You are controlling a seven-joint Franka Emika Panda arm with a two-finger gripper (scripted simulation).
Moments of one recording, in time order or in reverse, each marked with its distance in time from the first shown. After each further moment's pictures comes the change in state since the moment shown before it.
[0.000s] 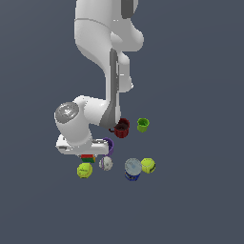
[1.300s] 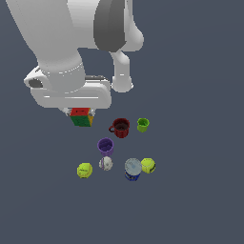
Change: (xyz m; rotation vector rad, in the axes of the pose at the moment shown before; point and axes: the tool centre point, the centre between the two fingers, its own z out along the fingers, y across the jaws) arm -0.024 -0.025 -0.253 0.002 -0.016 0.000
